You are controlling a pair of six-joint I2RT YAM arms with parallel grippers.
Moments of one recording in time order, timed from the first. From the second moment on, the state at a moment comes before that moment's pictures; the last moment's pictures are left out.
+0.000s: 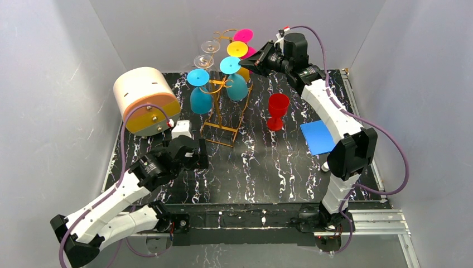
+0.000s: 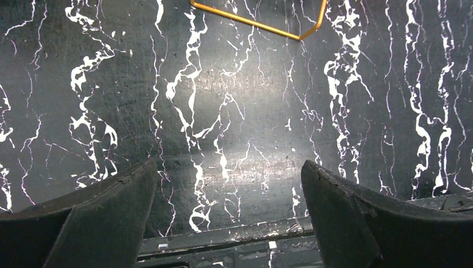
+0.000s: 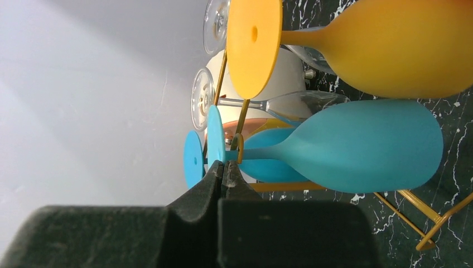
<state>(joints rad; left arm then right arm) -0.83 0.85 0.88 -0.88 -0.44 -0.66 0.44 1.83 1.88 -0.28 -0.48 1.11</state>
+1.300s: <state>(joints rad) -0.83 0.82 0.92 -0.88 -0.42 -0.70 0.39 1.72 1.79 -0.27 -0.50 1.17</state>
